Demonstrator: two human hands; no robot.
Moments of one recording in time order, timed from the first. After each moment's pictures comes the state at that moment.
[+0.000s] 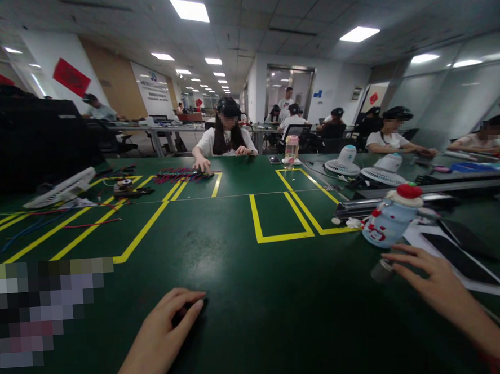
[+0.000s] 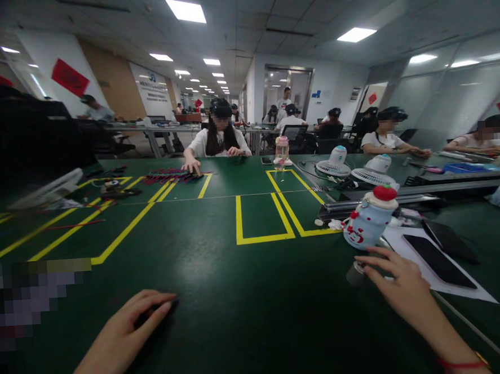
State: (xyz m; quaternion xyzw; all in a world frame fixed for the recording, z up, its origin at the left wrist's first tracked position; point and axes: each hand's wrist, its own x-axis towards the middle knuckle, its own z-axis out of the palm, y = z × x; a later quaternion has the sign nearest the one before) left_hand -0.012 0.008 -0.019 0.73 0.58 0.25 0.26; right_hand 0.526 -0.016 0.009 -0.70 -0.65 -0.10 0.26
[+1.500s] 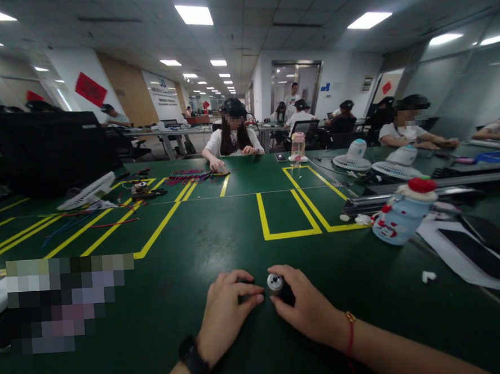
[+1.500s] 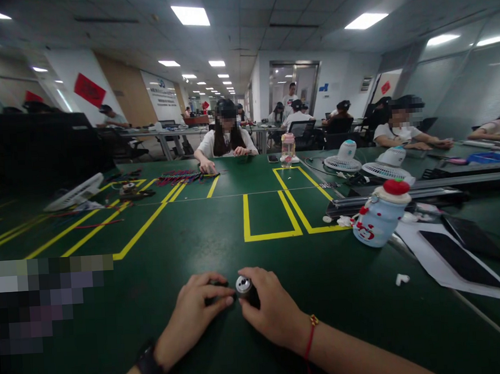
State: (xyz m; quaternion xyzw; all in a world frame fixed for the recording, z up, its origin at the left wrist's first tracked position) left_hand 0.079 0.012 0.003 0.79 0.53 0.24 0.22; right_hand 0.277 0.001 -0.008 -0.45 -0.80 0.21 0.33
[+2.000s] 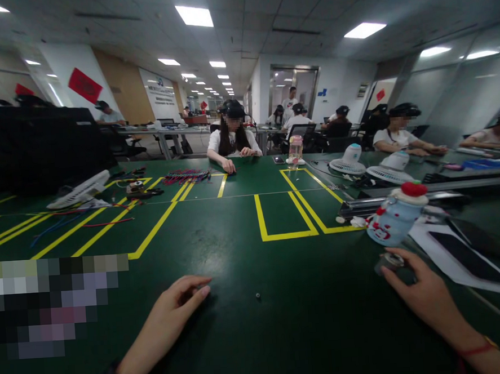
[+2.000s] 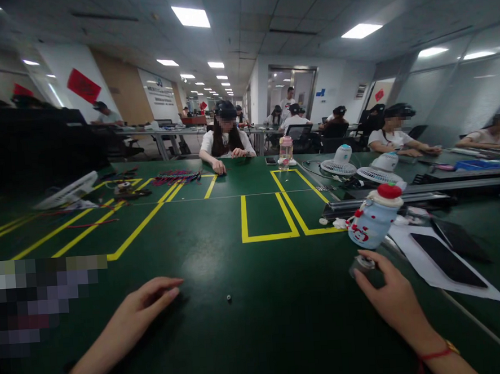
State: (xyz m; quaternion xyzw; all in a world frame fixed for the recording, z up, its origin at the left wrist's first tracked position) left_hand -0.013 0.012 0.006 0.69 0.58 0.28 0.33; right_hand 0.499 -0.017 -0.017 -0.72 -0.61 -0.07 0.31
